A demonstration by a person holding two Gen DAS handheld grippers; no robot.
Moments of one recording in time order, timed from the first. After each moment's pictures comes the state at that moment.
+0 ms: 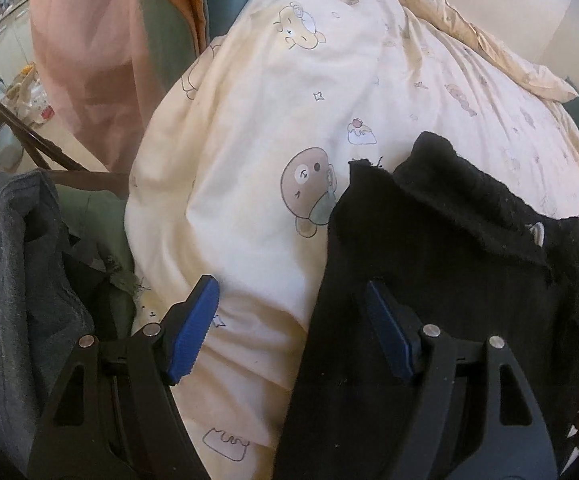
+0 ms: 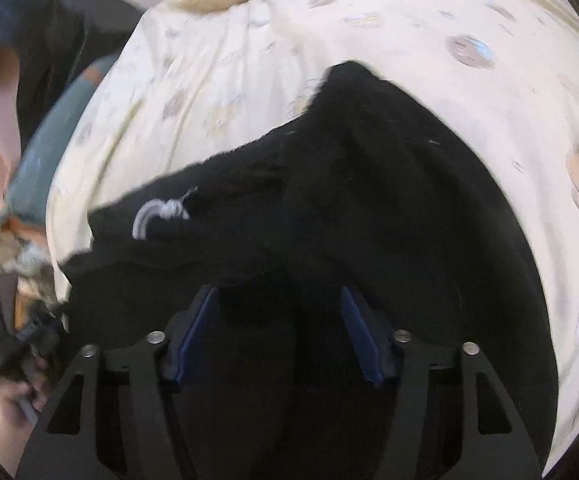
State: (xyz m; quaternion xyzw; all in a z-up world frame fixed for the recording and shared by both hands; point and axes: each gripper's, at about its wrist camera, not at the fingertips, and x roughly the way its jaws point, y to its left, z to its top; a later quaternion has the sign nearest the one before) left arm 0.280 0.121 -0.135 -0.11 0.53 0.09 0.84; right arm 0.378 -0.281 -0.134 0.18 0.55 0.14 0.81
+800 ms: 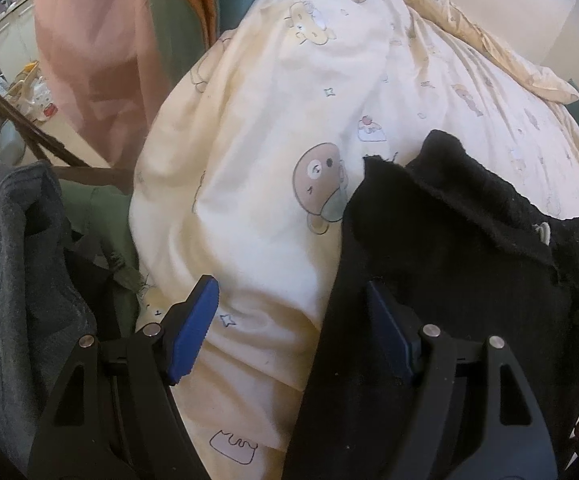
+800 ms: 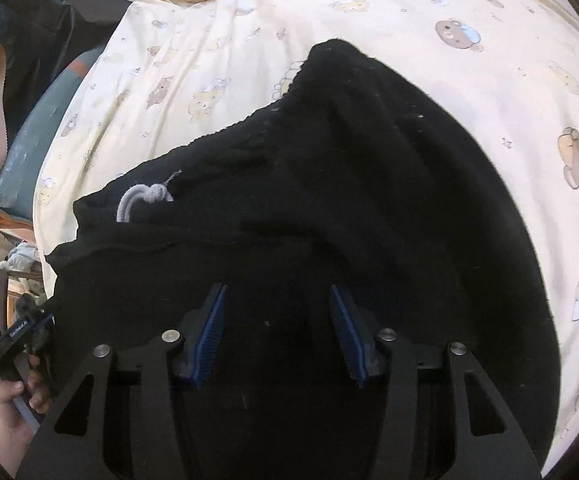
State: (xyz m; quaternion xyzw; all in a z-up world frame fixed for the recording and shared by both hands) left arm 0.277 0.127 -0.140 -0.11 0.53 0.09 0.84; right arm 0.369 -0.294 -0.139 0.18 0.57 0.10 0.80
